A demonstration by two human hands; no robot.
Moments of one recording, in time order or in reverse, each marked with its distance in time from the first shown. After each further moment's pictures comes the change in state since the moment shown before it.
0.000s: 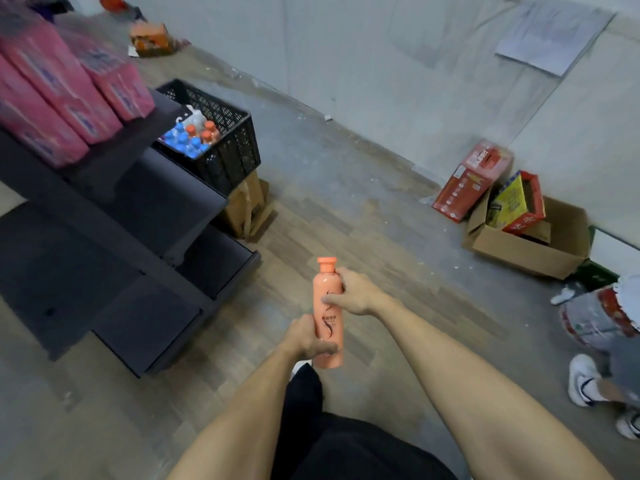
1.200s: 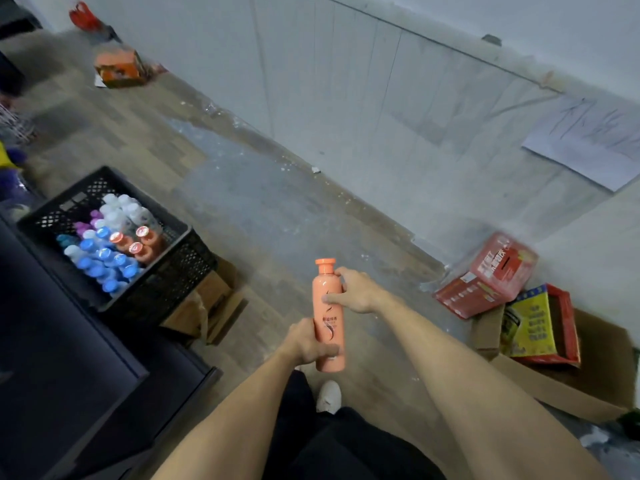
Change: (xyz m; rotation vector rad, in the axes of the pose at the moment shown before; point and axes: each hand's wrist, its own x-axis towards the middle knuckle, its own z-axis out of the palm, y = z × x) left_hand 0.435 0.335 -0.265 -0.034 0.015 -0.083; right_hand 0.457 0.030 -0.420 -0.020 -0.070 0.023
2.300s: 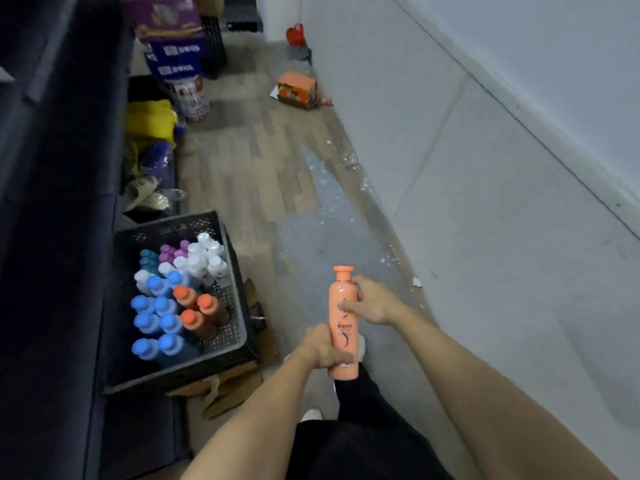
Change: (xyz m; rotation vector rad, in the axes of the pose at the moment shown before) left_hand 0.302 0.033 -0.379 -0.412 0.279 -0.206; right_hand 0.451 -0.288 -0.170 -0.333 -0.268 -0.325
